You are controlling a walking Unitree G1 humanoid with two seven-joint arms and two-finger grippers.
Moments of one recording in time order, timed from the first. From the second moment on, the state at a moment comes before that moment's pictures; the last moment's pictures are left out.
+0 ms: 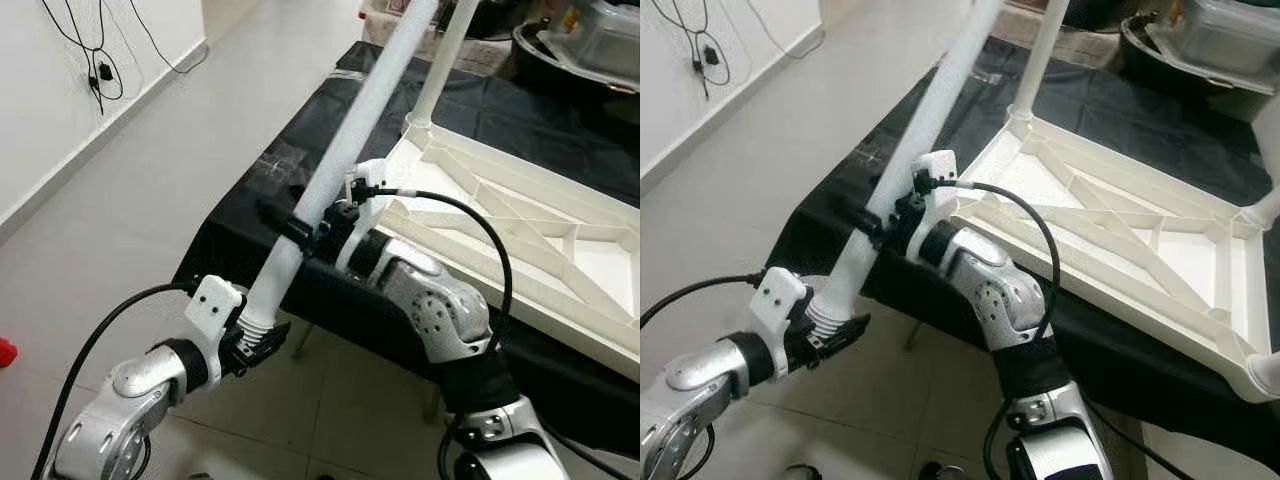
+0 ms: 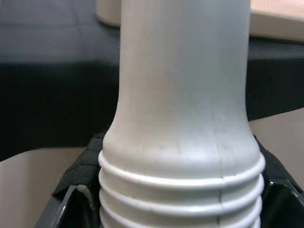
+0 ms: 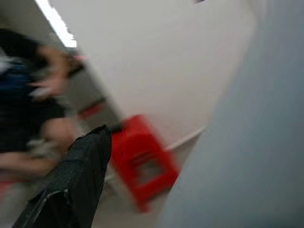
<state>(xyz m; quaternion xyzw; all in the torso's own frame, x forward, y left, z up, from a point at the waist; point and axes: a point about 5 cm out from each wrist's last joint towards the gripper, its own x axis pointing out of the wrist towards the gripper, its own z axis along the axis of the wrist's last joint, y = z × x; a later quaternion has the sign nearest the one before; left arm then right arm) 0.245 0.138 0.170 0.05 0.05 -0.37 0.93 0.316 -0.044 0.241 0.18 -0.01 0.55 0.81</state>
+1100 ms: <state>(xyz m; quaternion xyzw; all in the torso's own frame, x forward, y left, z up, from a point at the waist) 0.220 0.129 0.166 0.00 0.08 -0.41 0.91 0.300 -0.047 0.234 0.20 0.04 0.64 0.74</state>
